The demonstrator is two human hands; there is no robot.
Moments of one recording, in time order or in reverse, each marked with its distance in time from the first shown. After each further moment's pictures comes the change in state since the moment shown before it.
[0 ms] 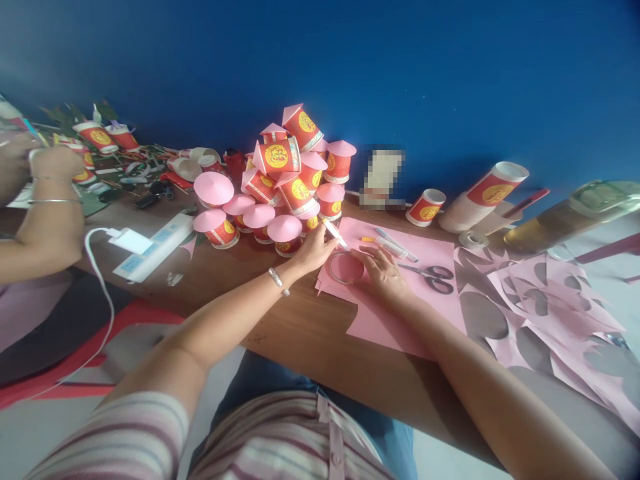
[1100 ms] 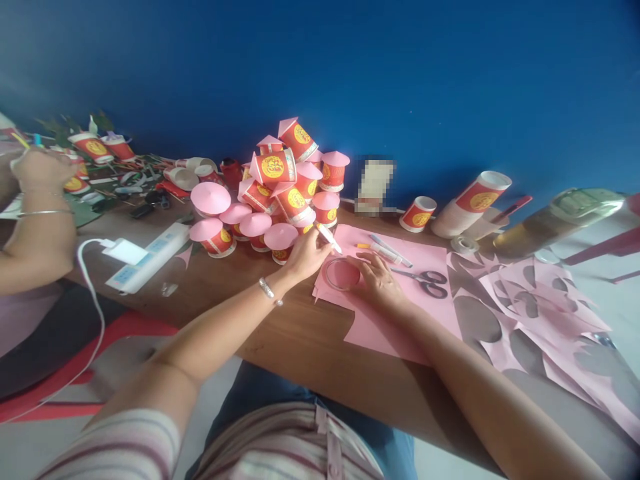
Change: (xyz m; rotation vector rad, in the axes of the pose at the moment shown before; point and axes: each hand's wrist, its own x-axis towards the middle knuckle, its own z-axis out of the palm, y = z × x) left_hand -0.003 0.014 -0.011 0.042 0.061 0.023; right_hand 0.001 -0.001 0.001 0.033 0.056 -0.043
